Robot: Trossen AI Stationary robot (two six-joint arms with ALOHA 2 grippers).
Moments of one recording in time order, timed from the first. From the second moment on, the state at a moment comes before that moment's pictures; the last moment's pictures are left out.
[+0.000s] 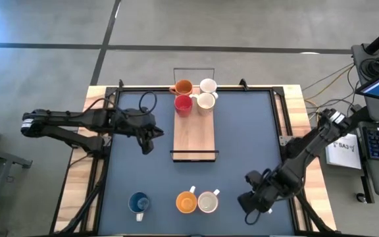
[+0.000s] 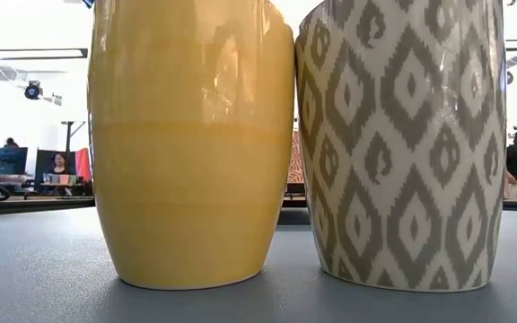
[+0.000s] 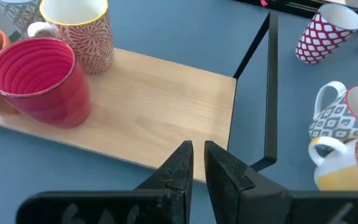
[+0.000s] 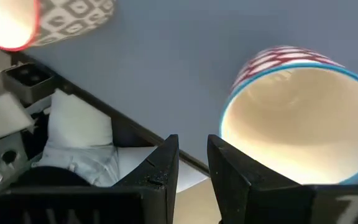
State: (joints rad) left arm 0.00 1.05 0.98 -0.60 -0.12 -0.24; right arm 0.76 1.48 1.18 -0.88 -0.08 1.88
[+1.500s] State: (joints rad) left arm 0.00 1.00 1.00 -0.60 -0.18 -0.19; right arm 0.22 1.56 1.45 -1.43 0.15 0.65
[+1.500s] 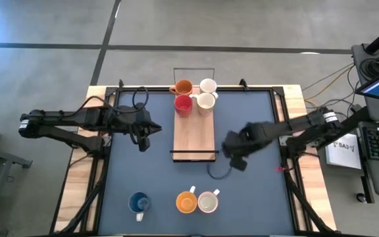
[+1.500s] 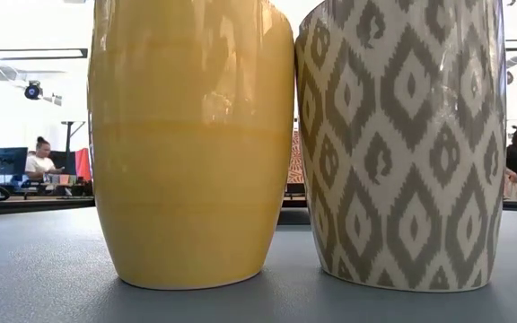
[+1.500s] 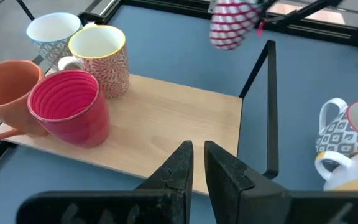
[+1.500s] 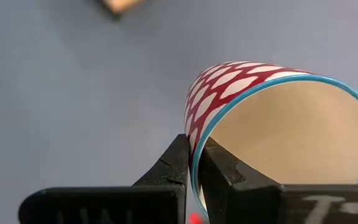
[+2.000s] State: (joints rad) left arm 0.00 0.99 1.00 -0.60 -0.18 -0.18; right arm -0.09 1.59 1.47 -1.13 0.10 0.06
